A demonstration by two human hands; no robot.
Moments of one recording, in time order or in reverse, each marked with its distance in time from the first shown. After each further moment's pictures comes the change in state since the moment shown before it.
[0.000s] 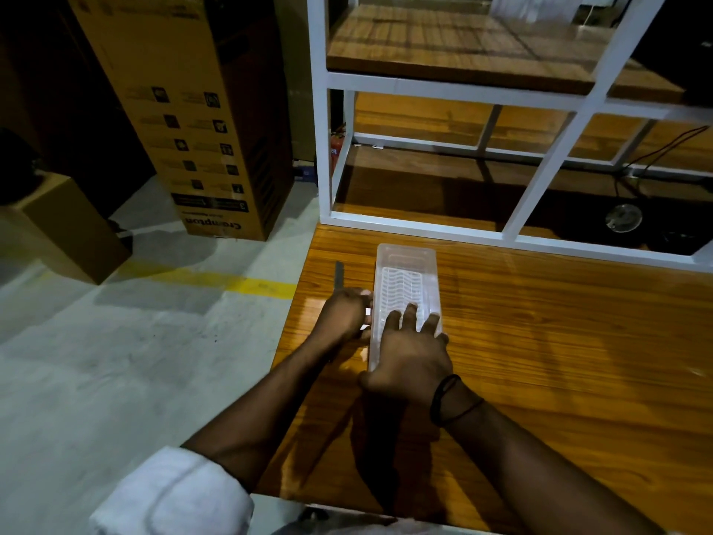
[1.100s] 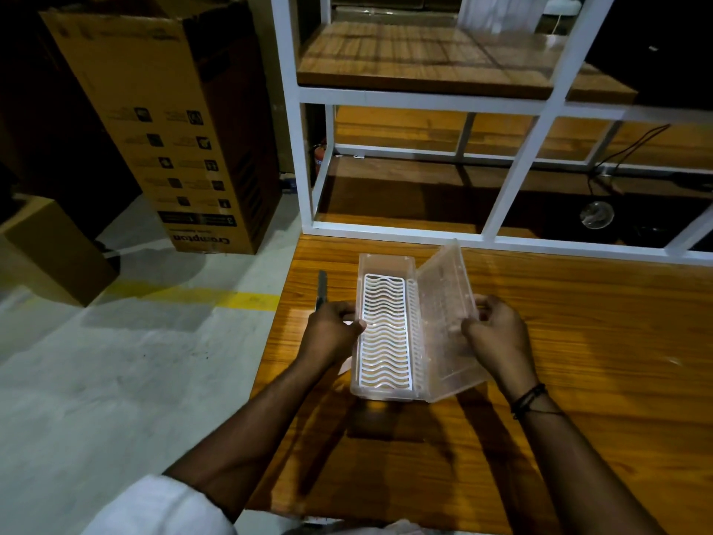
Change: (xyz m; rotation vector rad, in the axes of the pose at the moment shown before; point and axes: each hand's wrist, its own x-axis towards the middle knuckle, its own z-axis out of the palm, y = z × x) left_hand -0.001 -0.020 0.010 0.319 0.162 0.210; right_hand -0.014 0.111 -0.031 0.948 0.430 0.413
